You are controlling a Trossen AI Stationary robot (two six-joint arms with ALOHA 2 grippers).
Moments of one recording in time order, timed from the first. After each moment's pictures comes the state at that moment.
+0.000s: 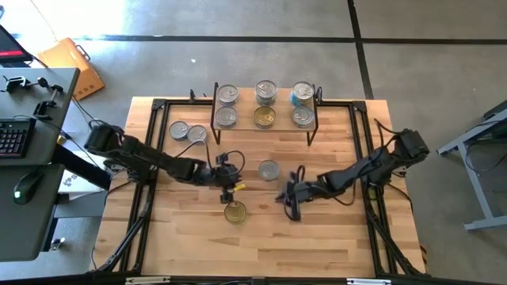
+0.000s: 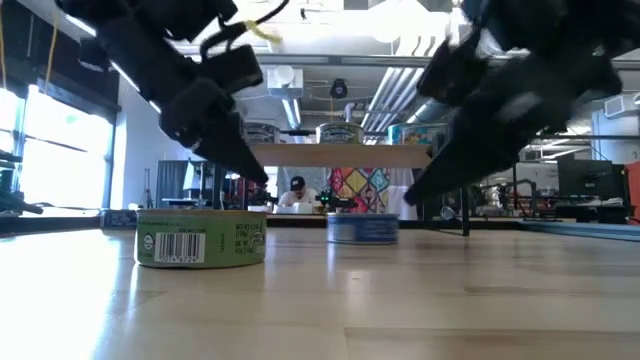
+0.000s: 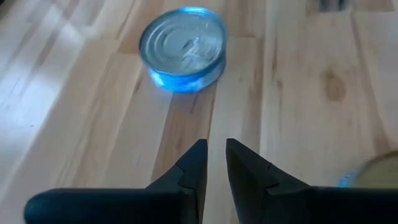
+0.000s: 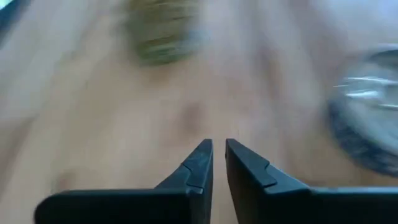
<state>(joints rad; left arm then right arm) -0.19 1.55 0.71 0.04 -0.34 -0.15 0.30 1.63 0.62 0.33 0.17 0.31</state>
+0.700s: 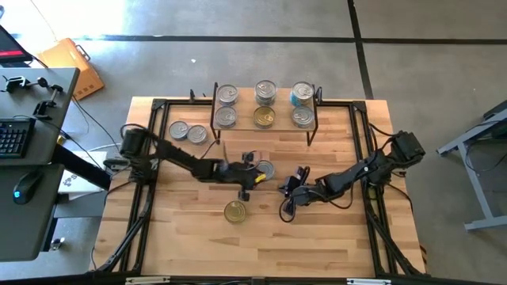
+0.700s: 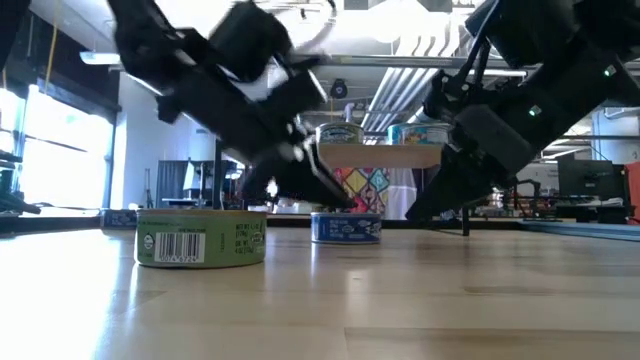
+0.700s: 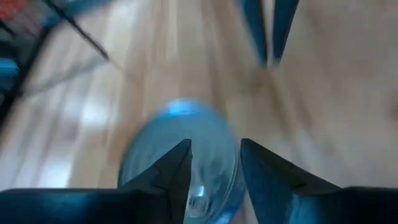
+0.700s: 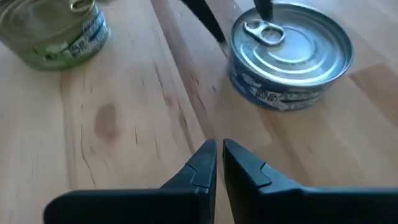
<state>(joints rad) -0.10 1.88 0.83 0.45 -0.25 0.34 0.34 1.68 0.62 0.27 0.47 0.49</state>
